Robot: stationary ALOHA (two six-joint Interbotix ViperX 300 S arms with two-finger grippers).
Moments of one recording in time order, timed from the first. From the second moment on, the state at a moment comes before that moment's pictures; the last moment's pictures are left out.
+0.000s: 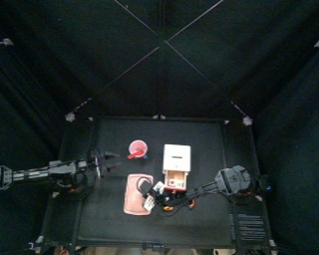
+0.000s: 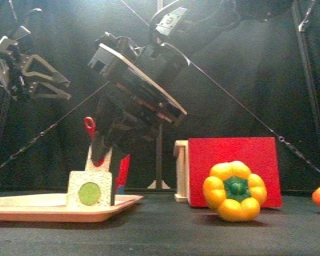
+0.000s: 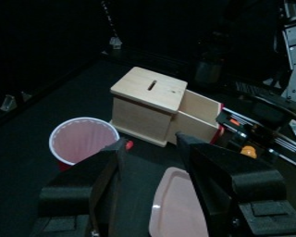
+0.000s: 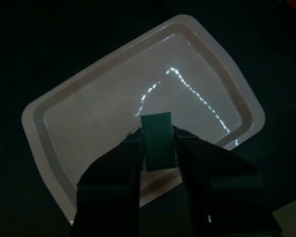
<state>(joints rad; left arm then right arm) 0.28 -0.98 1.34 -0.03 -0.27 -0.12 0.24 0.40 0.13 -0.91 0.59 1.52</state>
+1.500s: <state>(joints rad) 0.29 -0.98 1.34 -0.03 -0.26 -0.12 0.40 -0.01 0.63 -1.13 0.98 2.22</state>
